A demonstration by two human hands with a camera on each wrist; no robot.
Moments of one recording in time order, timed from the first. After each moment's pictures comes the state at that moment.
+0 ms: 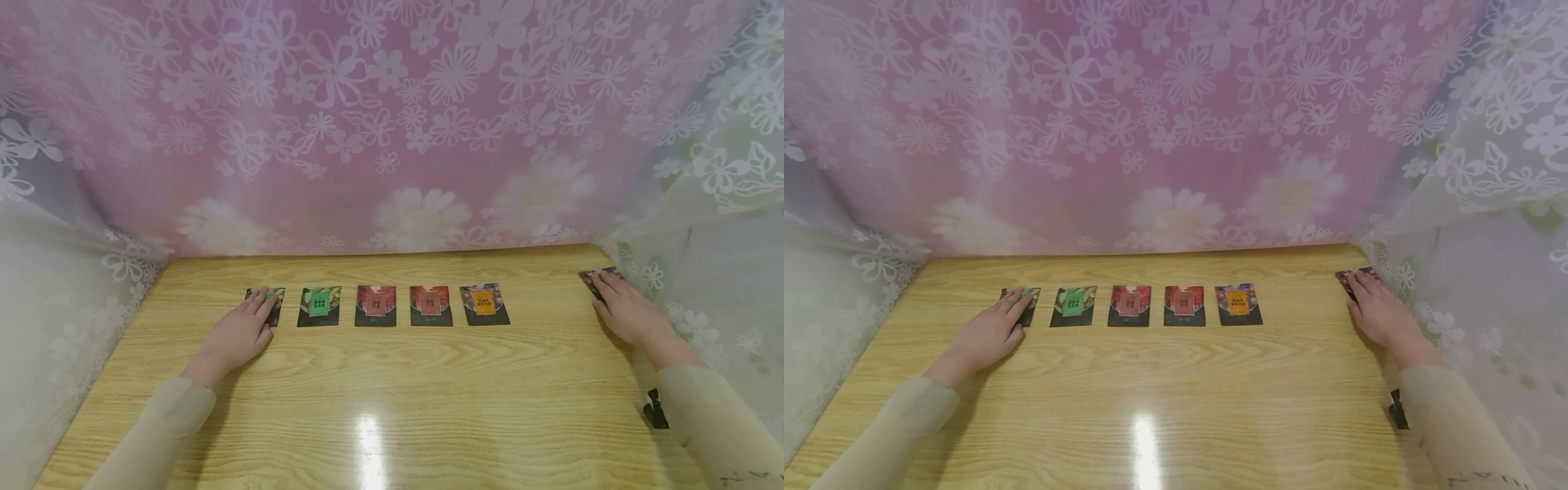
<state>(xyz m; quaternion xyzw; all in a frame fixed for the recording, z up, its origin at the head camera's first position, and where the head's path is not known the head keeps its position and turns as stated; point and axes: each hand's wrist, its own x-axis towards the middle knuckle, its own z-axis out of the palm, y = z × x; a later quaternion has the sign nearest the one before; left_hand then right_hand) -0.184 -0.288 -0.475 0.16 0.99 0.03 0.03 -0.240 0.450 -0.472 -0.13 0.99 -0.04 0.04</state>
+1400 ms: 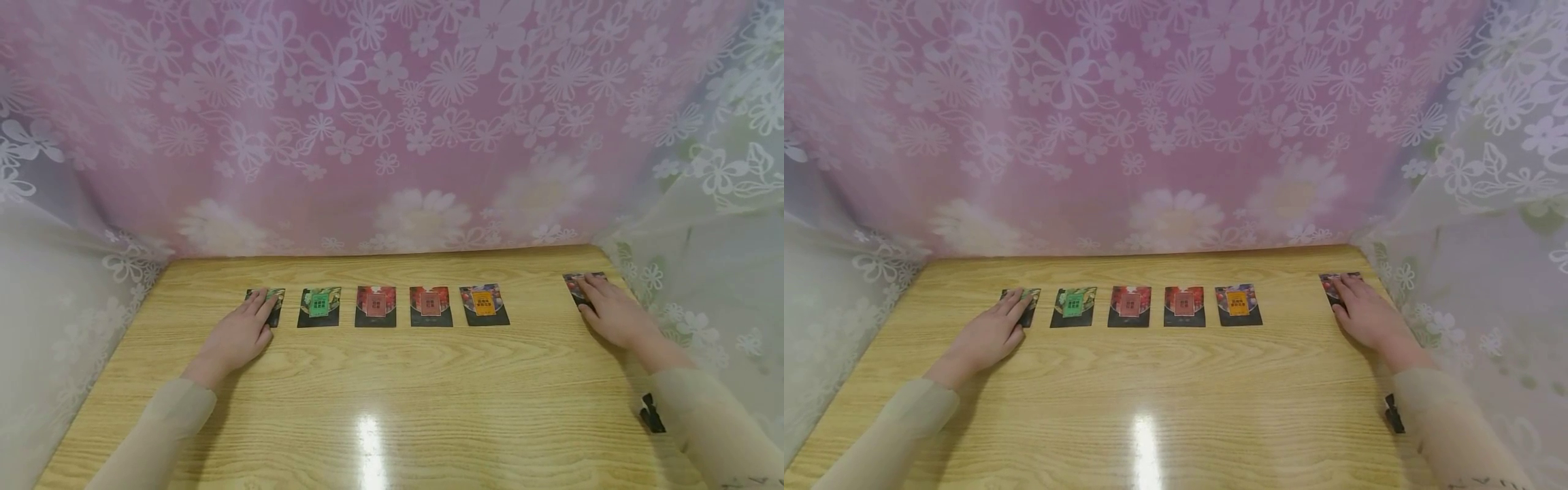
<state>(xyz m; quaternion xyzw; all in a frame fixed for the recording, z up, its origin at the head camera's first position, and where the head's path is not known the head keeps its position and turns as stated) -0.186 -0.290 -0.480 0.16 0.99 0.02 0.02 -0.238 0.430 -0.476 -0.17 0.99 -0.04 0.03</state>
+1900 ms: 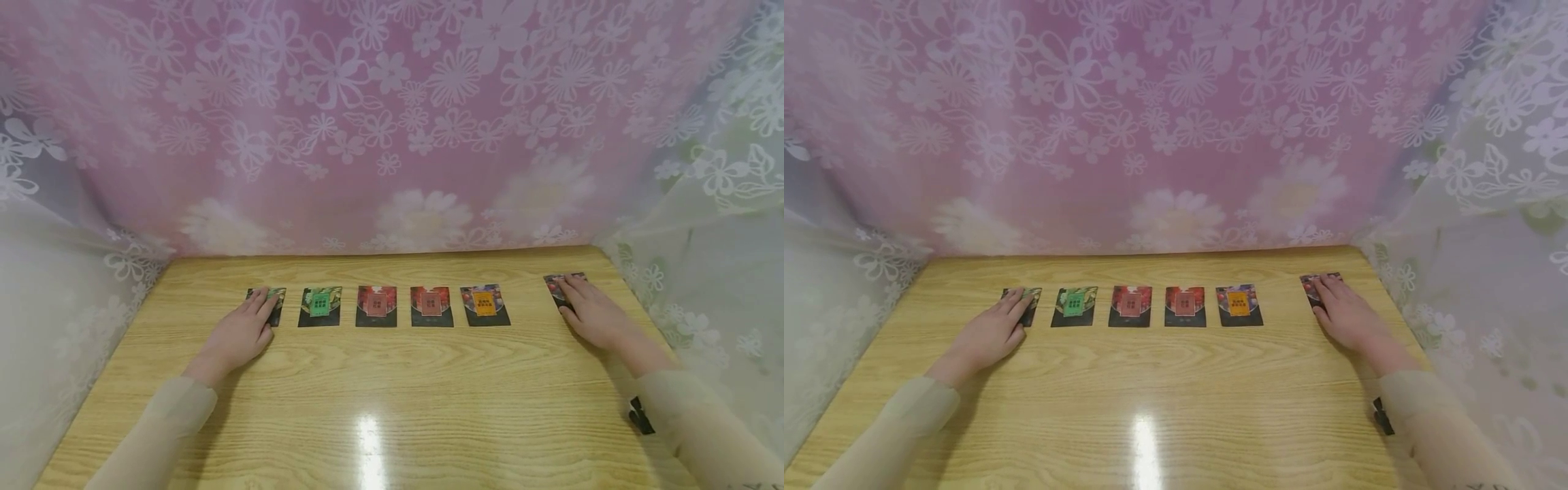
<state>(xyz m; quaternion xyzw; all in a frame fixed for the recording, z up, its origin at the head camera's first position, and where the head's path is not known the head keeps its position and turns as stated) -0.185 -0.290 -0.478 0.16 0.99 0.02 0.03 -0.235 0.393 -0.473 -0.19 0.98 -0.05 0.03</state>
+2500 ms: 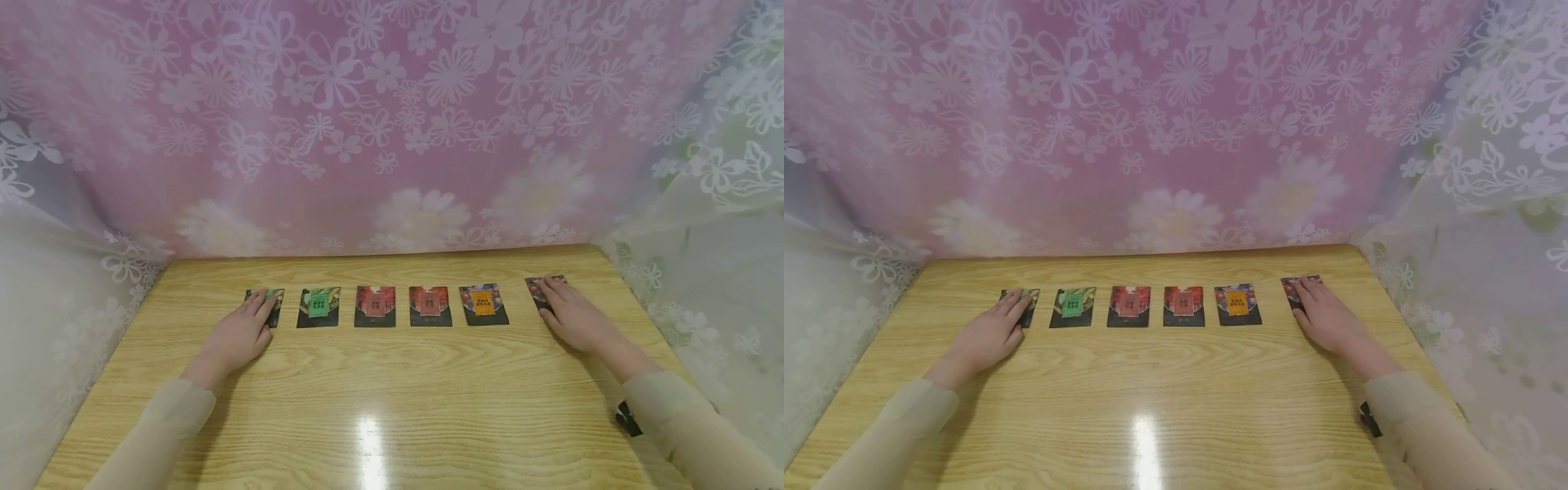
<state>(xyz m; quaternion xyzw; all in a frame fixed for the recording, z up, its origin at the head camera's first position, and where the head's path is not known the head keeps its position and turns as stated) -0.186 -0.290 -0.481 0.16 0.99 0.01 0.03 -0.226 0.357 -0.472 -0.19 0.98 -0.06 0.05</state>
